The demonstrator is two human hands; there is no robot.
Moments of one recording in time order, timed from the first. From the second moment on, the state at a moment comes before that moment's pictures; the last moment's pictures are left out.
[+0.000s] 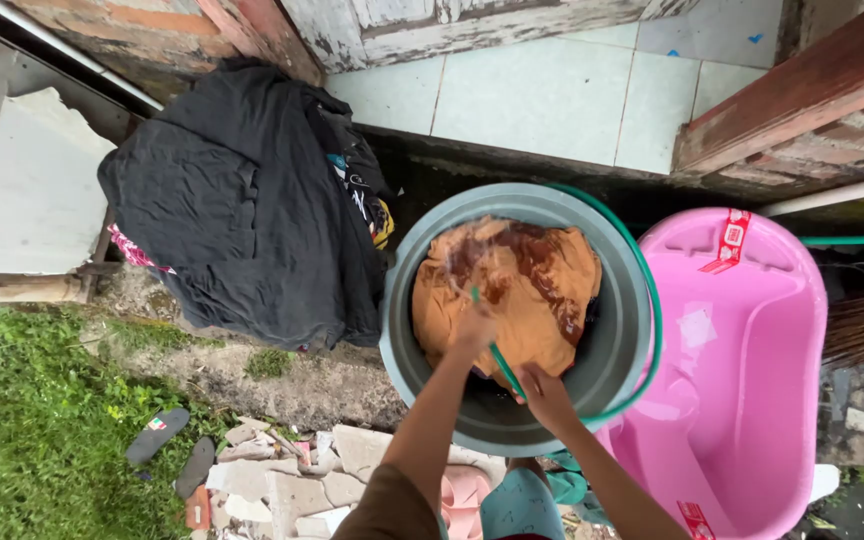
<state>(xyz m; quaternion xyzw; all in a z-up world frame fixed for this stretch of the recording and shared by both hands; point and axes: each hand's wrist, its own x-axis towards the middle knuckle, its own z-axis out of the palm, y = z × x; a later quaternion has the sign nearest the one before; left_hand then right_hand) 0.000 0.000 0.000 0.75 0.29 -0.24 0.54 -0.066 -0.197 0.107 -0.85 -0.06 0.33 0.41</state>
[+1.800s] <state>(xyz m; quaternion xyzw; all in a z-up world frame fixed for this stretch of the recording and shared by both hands) 0.021 0.021 0.090 0.85 0.13 -0.39 0.32 -0.079 -0.191 0.155 -0.96 0.14 0.07 0.22</state>
